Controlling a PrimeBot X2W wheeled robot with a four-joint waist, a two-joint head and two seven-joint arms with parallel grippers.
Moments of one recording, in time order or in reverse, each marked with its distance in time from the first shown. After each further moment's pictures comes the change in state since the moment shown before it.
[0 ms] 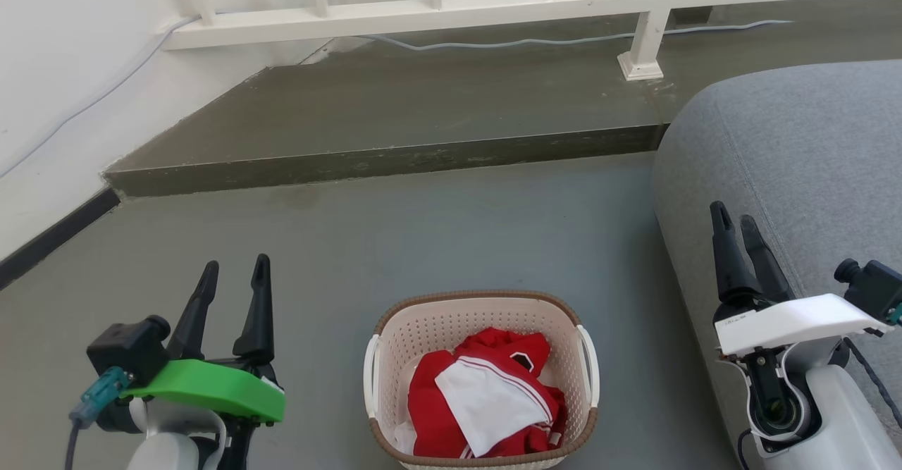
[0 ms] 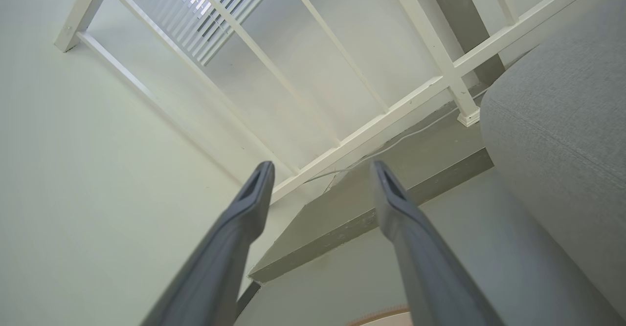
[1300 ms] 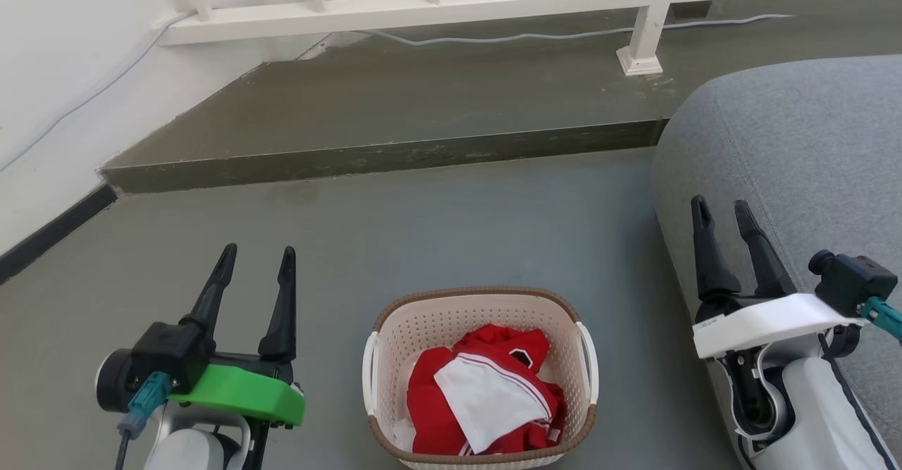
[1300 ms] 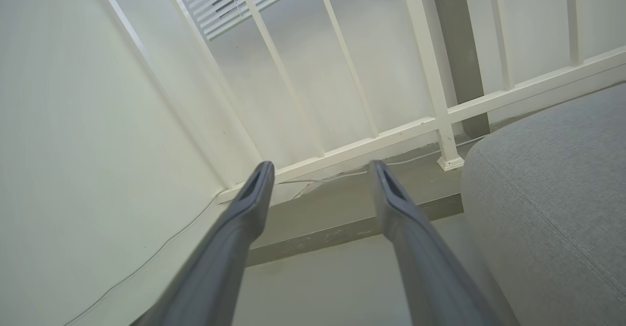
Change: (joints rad) left arm 0.000 -0.022 -0.018 -0.036 0.271 -0.006 -0.071; right arm -0.024 0.023 0.004 0.019 -0.304 0.001 -0.076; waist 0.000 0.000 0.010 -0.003
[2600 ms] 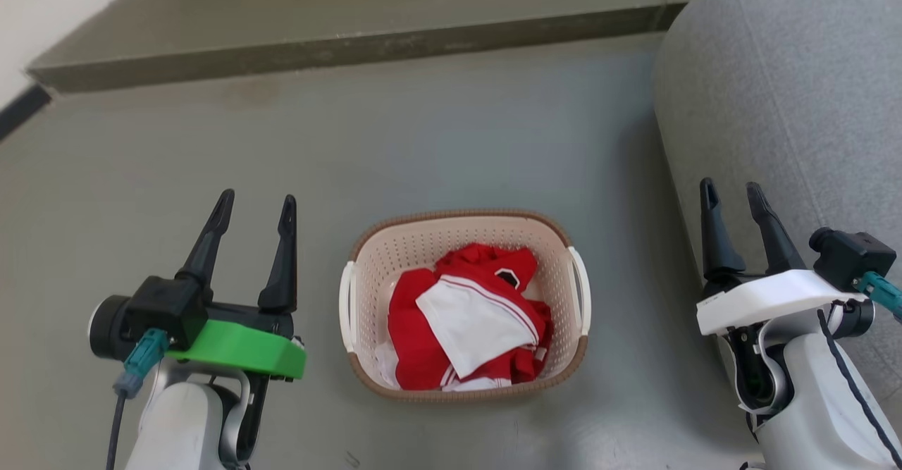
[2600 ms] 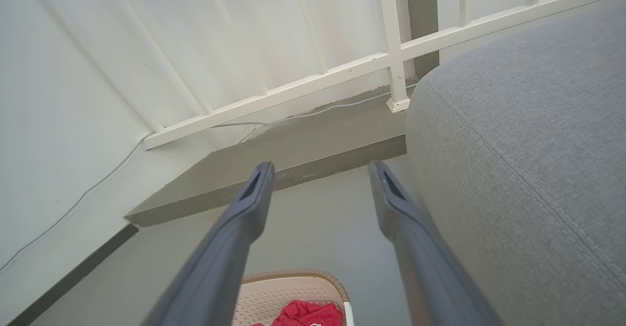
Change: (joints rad) left arm -0.102 -0.005 -0.001 -0.002 0.032 -0.010 -0.003; right arm -0.071 0.003 -0.038 0.081 -0.098 -0.022 0.000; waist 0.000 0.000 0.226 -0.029
